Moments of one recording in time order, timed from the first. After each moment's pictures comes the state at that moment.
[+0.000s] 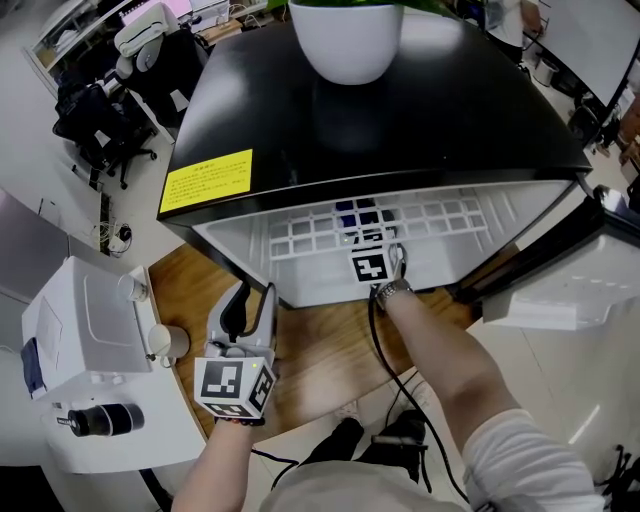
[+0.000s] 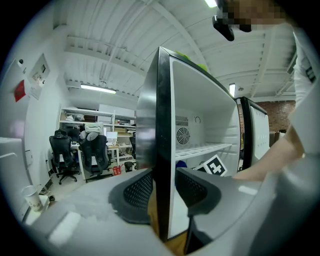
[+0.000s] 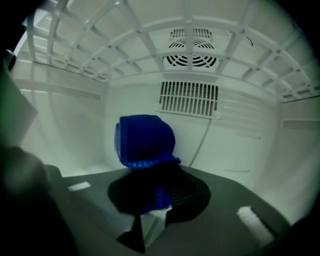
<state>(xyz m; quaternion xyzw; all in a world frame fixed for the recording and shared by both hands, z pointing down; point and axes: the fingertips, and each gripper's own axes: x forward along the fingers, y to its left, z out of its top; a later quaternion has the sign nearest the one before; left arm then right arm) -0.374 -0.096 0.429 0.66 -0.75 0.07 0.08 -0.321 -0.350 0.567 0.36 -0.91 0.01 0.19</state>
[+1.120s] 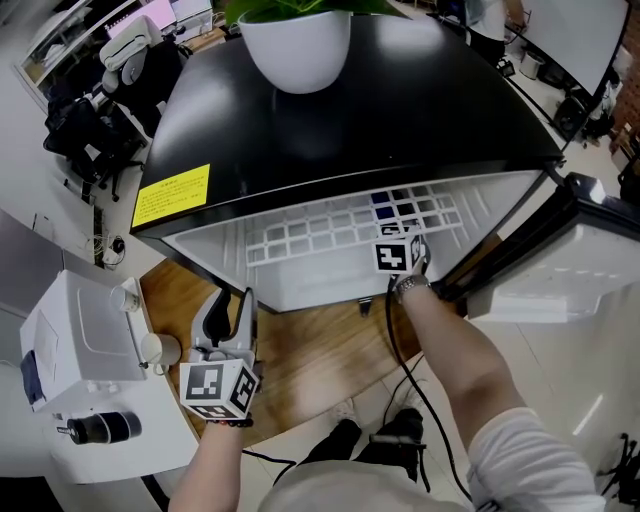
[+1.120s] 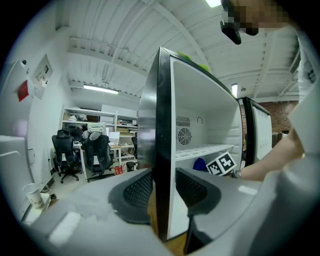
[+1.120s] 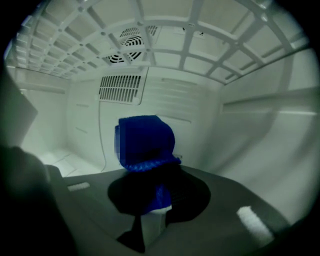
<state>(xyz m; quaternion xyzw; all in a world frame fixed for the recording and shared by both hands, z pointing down) -0.374 -0.096 0.430 0.65 -0.75 0.07 0.08 -0.210 -0.413 0.572 0.47 -0.85 0.03 0.22</state>
